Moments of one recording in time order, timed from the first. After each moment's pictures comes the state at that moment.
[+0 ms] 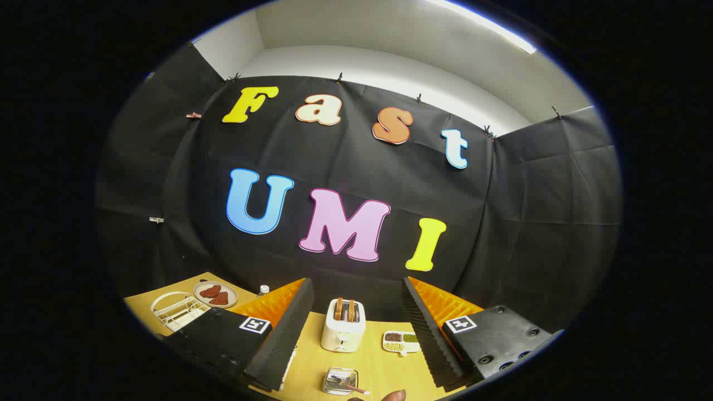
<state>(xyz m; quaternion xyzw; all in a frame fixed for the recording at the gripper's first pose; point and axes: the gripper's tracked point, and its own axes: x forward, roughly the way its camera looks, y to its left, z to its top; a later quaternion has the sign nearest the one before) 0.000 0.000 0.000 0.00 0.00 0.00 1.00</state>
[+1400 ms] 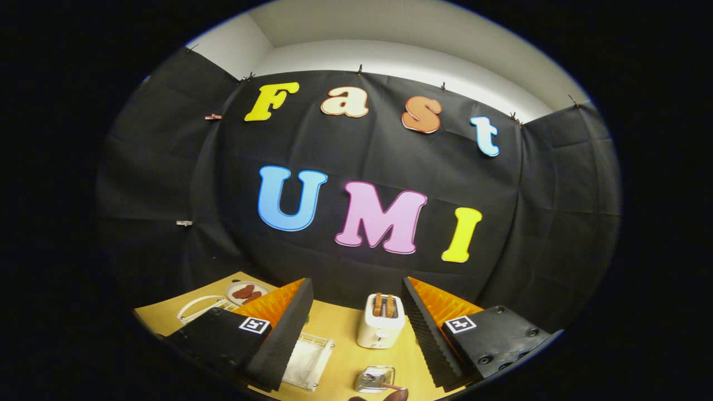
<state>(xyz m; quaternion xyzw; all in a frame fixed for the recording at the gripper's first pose) 0.013 0.088 -0.011 0.04 0.04 0.10 0.99</state>
